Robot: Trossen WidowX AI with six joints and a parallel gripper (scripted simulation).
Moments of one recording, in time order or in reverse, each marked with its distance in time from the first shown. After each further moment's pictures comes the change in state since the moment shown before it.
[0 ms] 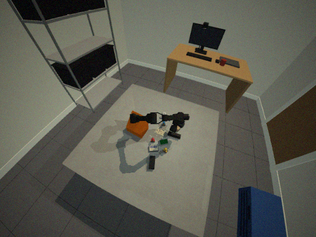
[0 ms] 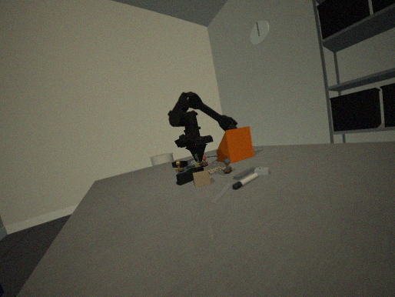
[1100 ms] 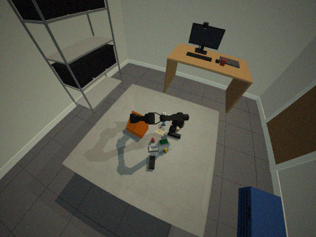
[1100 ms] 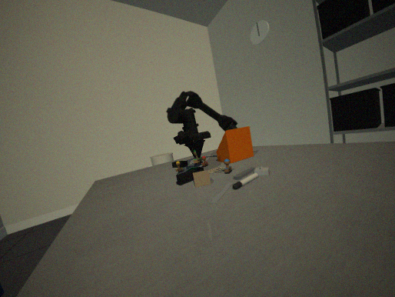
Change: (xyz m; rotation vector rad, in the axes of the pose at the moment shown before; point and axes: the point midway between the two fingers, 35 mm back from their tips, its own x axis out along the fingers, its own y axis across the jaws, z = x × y) arm -0.017 -0.015 -0.004 -0.010 0.008 0.016
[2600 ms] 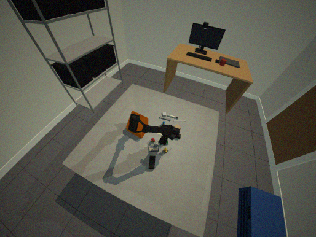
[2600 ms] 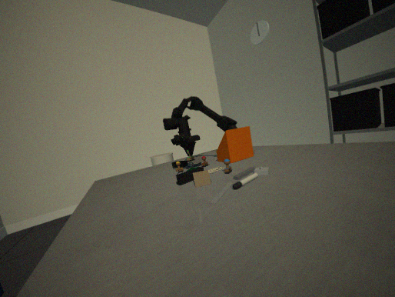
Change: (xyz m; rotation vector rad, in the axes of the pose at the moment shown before) arm -0.001 -0.143 -0.042 0.010 0.000 -0.005
